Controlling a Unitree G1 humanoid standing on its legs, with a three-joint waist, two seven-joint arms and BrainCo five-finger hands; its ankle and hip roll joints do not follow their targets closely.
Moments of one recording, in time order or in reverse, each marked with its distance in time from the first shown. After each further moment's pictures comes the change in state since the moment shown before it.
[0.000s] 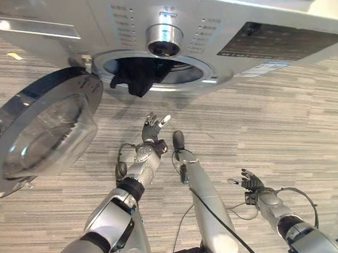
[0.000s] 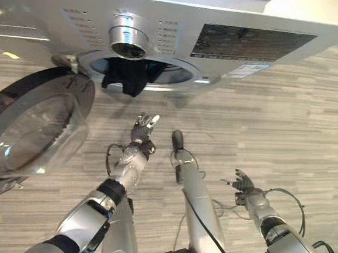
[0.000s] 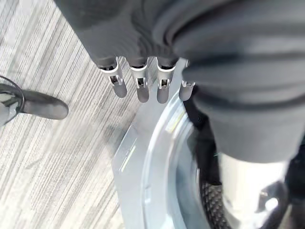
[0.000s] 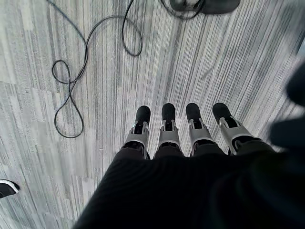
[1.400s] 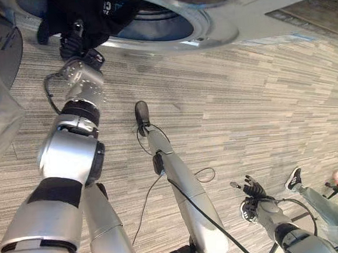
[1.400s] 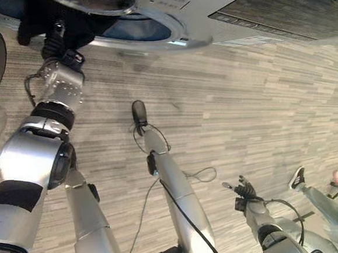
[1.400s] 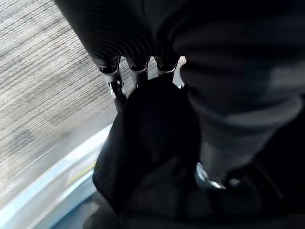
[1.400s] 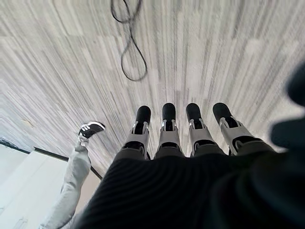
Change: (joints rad) left arm -0.779 0.256 0.272 0.487 -0.217 0.021 0.101; right arm 0.052 0.069 -0.058 0.045 0.090 -0.052 -0.009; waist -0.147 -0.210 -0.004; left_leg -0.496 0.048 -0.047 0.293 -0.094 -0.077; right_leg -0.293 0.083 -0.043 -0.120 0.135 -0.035
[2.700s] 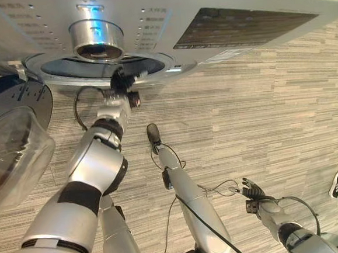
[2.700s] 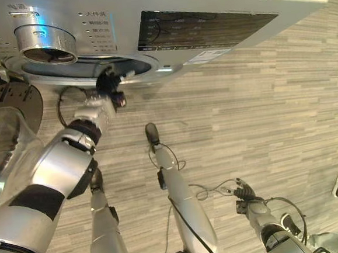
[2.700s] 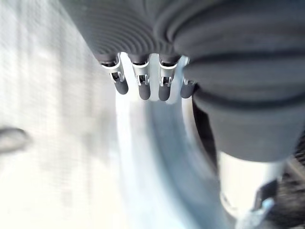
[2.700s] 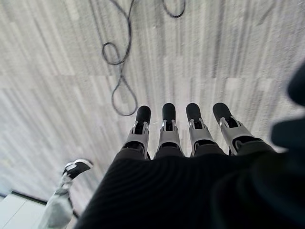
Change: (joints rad) left arm 0.194 -0.134 -0.223 0.105 0.480 0.200 -0.167; right arm -0.016 -0.030 0.066 -0.016 -0.052 0.047 0.040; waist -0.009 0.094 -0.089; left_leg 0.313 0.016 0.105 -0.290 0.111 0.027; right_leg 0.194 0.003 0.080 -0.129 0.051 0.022
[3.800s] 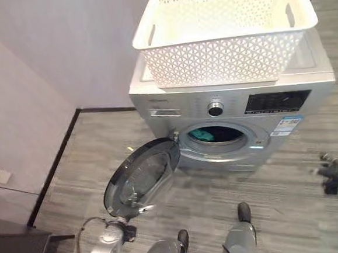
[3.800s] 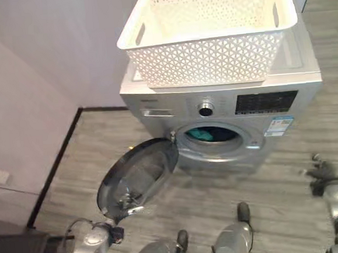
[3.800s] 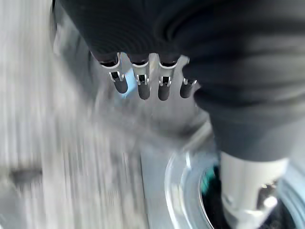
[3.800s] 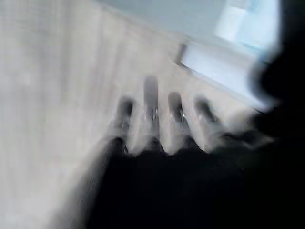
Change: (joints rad) left arm 1.306 0.200 0.142 -0.792 0.357 -0.116 -0.228; right arm 0.134 -0.443 -0.353 -0.132 -0.252 0.024 0.069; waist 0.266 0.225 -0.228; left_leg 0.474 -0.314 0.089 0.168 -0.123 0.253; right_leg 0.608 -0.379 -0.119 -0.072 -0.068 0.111
